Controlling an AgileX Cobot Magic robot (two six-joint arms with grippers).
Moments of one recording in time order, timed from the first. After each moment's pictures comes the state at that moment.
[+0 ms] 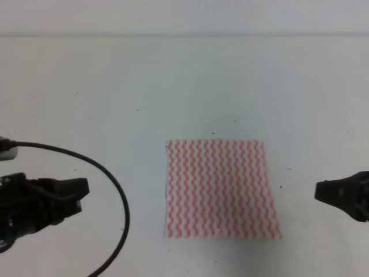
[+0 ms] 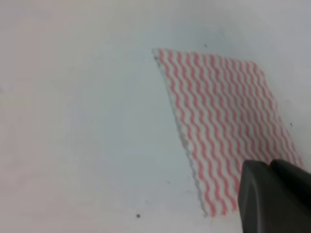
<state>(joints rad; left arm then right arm) -0.15 0.93 -0.48 -1.10 0.51 0.80 0.20 0.95 -0.60 0.82 0.64 -0.30</state>
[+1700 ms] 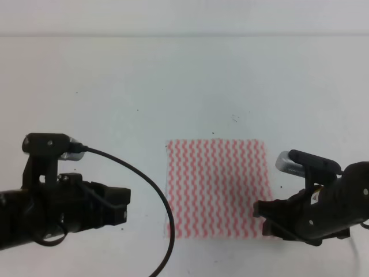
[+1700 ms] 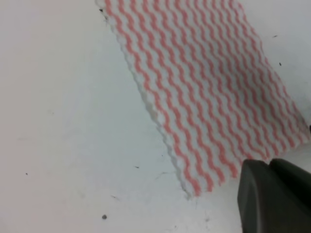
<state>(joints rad) -0.37 1.15 -0.54 -1.18 0.44 0.96 0.52 1.56 -0.75 0.33 0.46 0.39</state>
